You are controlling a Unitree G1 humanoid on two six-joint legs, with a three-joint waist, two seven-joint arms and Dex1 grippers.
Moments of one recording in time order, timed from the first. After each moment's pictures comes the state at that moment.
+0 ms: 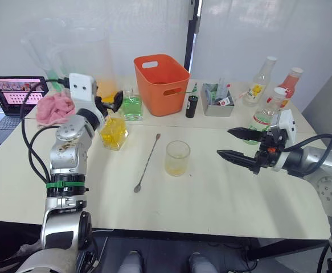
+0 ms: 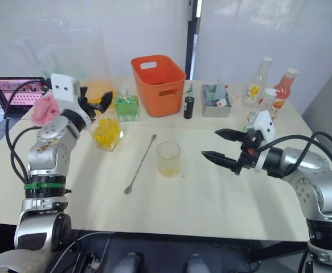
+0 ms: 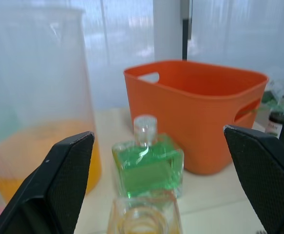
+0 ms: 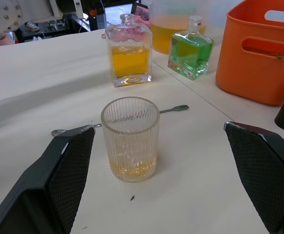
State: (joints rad) left arm -0.86 0.42 0.24 0.23 -0.22 0.34 -0.35; right arm -0.42 -0.80 -0.20 -0.22 0.68 0.60 0.96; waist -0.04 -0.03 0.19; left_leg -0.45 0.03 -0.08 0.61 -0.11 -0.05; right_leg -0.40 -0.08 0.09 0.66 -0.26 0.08
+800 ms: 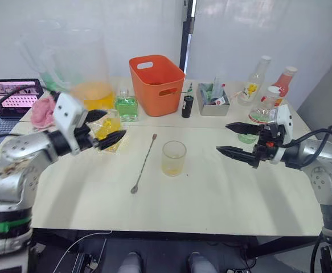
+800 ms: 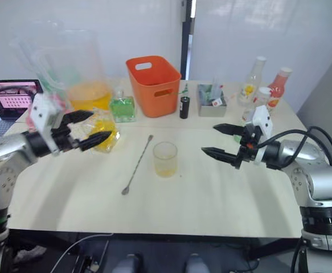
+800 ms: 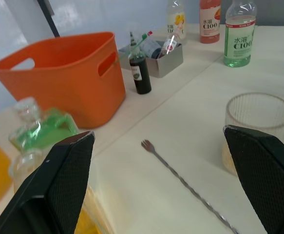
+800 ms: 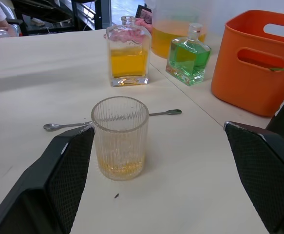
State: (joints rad) left arm -0.41 0.79 0.31 -0.24 -0.53 0.59 -0.85; right arm -0.52 -0.79 -0.15 -0.07 0.59 0.46 1.09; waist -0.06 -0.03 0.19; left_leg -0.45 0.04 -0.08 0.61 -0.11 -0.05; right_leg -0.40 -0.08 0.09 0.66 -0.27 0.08
